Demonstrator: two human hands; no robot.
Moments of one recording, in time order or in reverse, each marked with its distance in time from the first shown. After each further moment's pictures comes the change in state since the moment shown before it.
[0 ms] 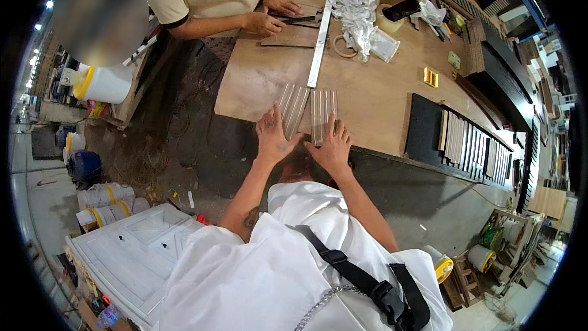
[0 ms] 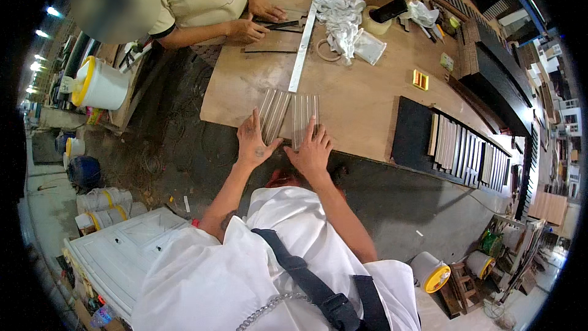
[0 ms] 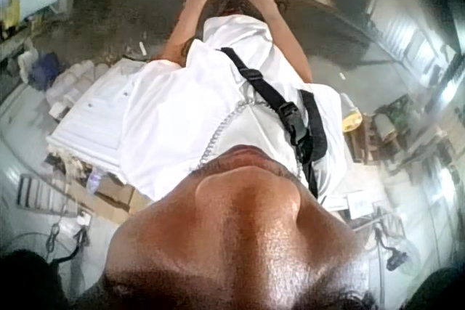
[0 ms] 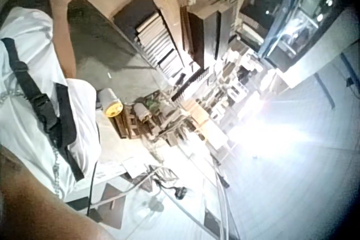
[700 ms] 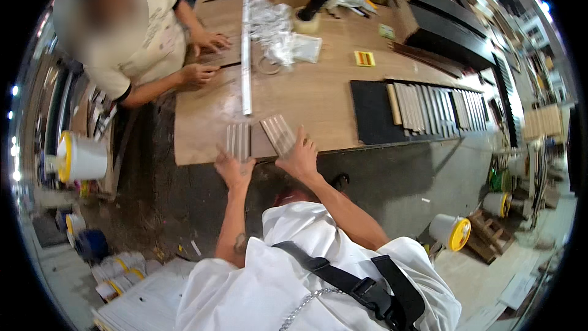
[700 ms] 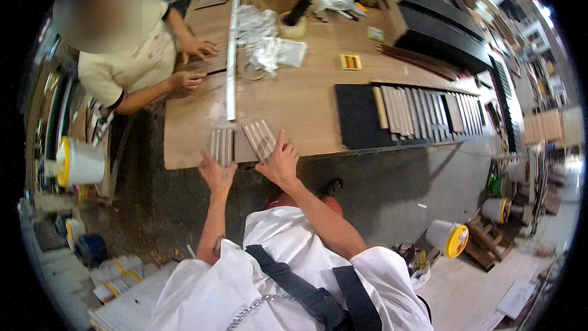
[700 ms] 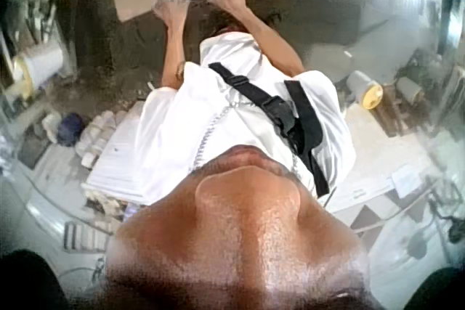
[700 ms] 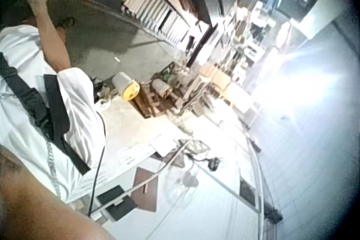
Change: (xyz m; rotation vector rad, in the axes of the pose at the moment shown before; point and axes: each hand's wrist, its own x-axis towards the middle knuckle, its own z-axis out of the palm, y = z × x) left_hand 0.001 0.040 0.011 0.045 0.072 -0.195; right_hand -0.004 0.045 -0.025 0.257 0.043 0.316
